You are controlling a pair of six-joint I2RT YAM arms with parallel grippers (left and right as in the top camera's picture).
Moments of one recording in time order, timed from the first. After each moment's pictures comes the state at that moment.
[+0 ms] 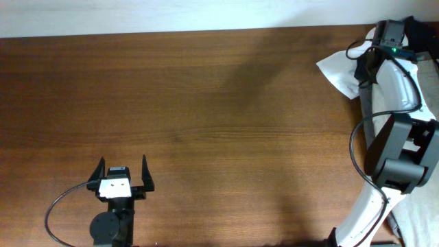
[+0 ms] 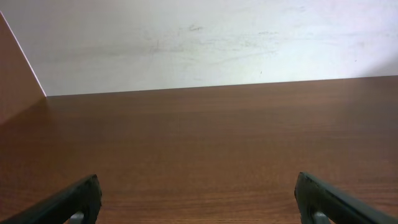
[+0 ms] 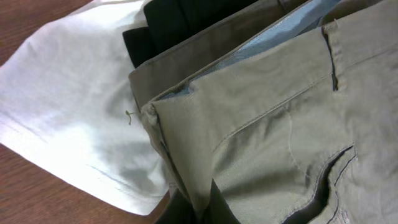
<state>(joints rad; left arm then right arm) 0.00 0.01 0.01 -0.08 -0.06 0.07 -0.28 2.15 1.81 -0.70 0.29 0.05</state>
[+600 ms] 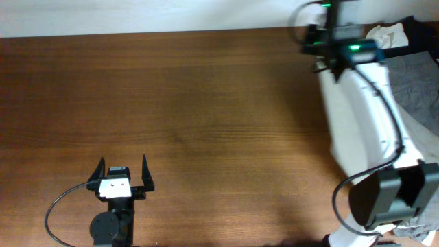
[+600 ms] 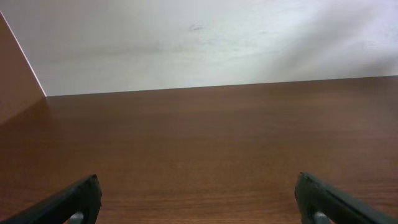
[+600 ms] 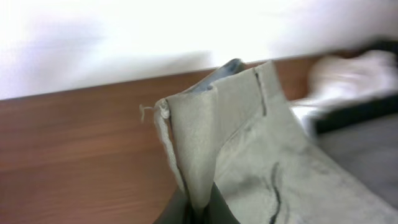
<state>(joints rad) 0.00 0.01 0.01 -0.08 -0.06 0.07 0.13 1.84 1.81 -0.67 0.15 0.20</state>
